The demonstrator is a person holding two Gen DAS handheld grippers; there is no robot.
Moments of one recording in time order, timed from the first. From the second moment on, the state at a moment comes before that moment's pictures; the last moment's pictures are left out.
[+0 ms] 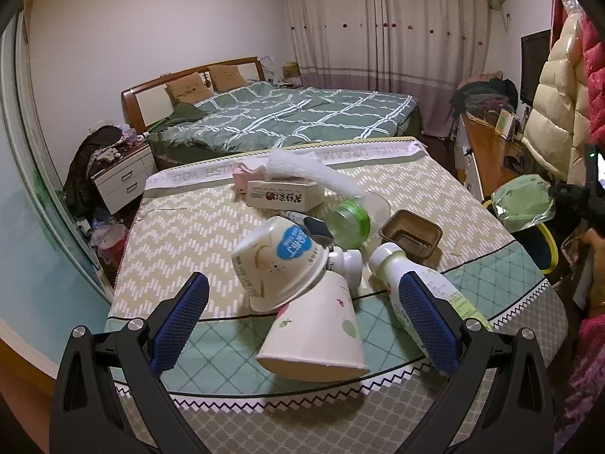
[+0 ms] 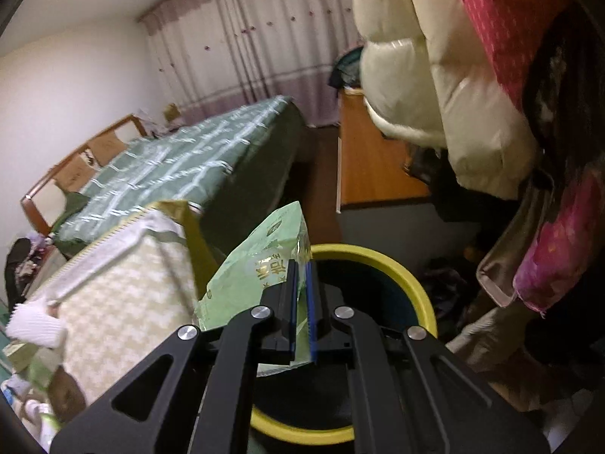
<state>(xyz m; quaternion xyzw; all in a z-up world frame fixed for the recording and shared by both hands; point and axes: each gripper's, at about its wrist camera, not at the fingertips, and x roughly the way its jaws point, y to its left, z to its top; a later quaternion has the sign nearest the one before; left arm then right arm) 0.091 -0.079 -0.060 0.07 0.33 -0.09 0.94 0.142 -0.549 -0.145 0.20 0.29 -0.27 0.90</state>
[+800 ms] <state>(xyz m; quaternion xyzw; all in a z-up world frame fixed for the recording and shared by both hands) 0.094 -0.076 -0.098 0.08 0.38 -0.09 0.92 0.131 -0.459 -0.138 0.17 0.29 -0.17 0.93</state>
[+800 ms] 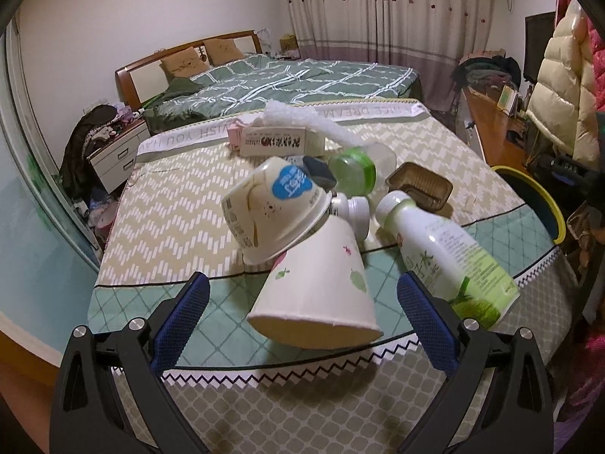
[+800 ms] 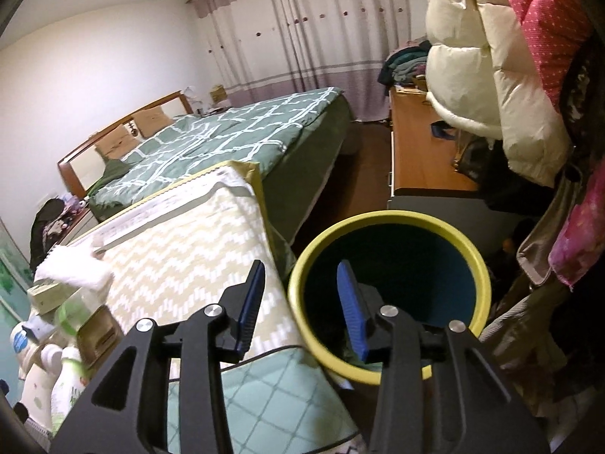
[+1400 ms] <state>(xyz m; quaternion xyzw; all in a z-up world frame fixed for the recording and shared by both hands) 0.104 -0.088 -0.127 0.14 0.40 -0.11 0.90 0.131 -0.454 -0.145 0.19 0.30 -0.14 0.92</state>
